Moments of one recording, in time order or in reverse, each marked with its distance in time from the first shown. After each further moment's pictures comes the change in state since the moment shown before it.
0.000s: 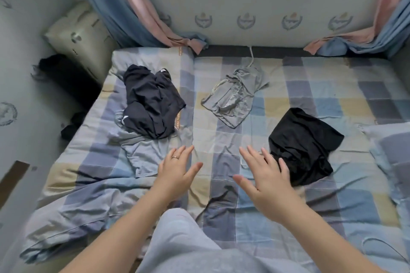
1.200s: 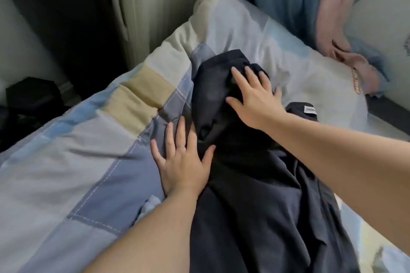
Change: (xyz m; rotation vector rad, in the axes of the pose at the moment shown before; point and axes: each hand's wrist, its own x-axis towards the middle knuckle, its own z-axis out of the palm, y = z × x) left_hand 0.666 -0.552 0.061 0.087 0.635 -0.496; right_hand 0.990 -0.310 0.317 -0.467 0.084 -0.356
